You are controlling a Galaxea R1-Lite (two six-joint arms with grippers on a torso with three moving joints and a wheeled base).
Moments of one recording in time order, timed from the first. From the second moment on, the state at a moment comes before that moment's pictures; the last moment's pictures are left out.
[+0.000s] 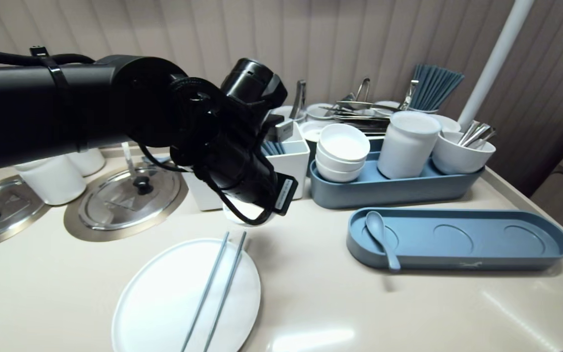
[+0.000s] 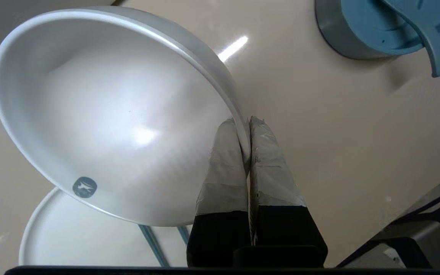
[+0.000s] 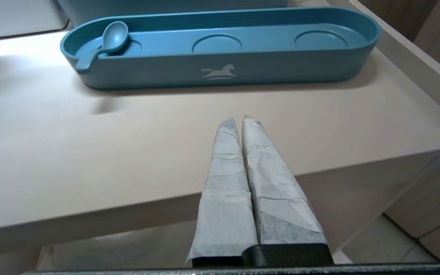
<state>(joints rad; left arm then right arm) -0.72 1.97 -1.92 0.77 0.07 -0.10 0.00 0.00 0.00 0.00 0.00 0.01</state>
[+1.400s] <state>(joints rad) -0.87 2.22 -1.93 0.74 0.20 -0.06 0.00 0.00 0.00 0.00 0.00 0.01</state>
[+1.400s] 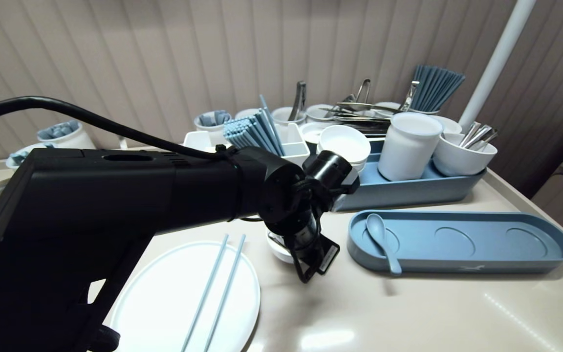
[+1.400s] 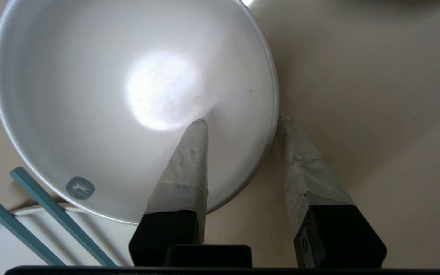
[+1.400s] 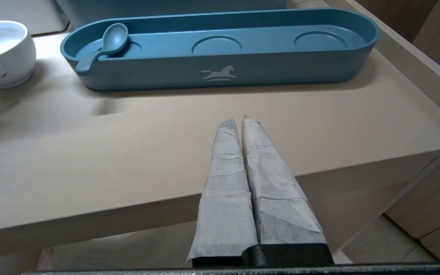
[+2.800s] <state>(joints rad) -0.62 1.74 -1.71 0.89 0.22 -0.26 0.00 0.00 0.00 0.00 0.00 0.01</state>
